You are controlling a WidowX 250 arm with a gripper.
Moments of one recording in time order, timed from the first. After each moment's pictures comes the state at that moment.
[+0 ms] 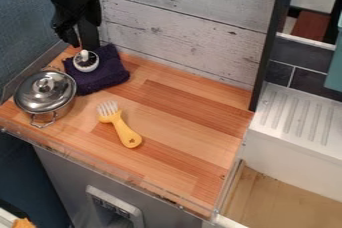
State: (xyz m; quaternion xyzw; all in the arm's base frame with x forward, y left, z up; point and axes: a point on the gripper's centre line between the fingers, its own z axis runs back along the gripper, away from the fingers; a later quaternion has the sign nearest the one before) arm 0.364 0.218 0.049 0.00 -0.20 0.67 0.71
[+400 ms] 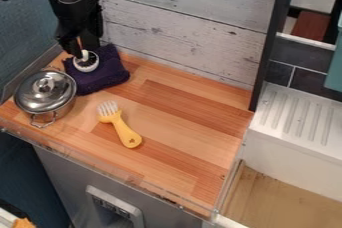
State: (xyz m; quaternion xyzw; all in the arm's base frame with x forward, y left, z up) arm 0.359 0.212 0.028 0.00 -0.17 0.69 0.71
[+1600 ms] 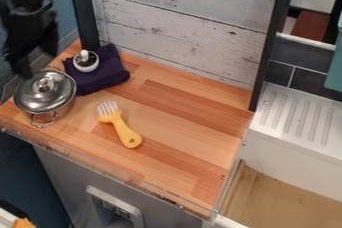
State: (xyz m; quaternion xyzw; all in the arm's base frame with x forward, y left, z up) arm 0.260 0.232 0.044 0.09 -0.14 0.74 0.66
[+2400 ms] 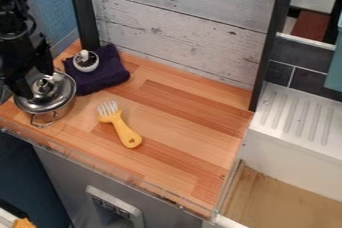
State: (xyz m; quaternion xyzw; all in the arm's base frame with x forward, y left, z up) arm 0.261 0.245 0.002 0.02 -0.10 0.75 0.65
